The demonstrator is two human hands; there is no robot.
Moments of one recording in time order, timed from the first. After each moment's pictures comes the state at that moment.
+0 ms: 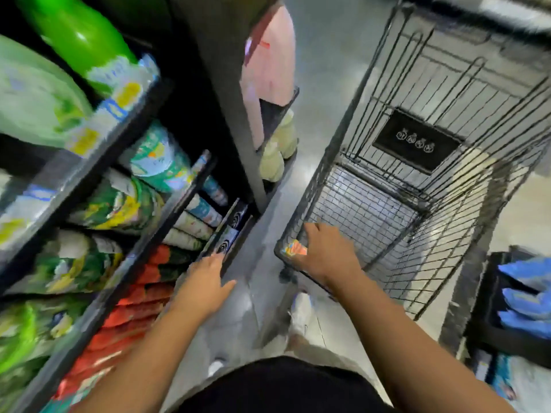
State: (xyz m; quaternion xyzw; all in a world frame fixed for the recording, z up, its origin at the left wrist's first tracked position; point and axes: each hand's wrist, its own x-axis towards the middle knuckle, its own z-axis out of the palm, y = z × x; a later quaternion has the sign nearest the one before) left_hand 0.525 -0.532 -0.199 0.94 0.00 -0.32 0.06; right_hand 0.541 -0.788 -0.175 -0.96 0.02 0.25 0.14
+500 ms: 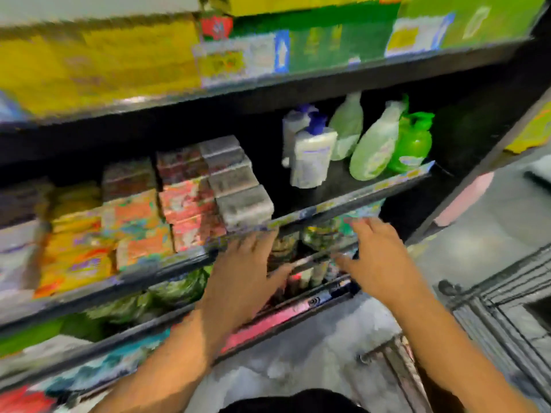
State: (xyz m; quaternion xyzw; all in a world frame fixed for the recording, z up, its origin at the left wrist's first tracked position) left_hand 0.370 -0.297 -0.001 0.98 0.13 0.03 0.14; right_hand 0.499 -0.498 0.009 -0.95 -0.27 0.03 0.14
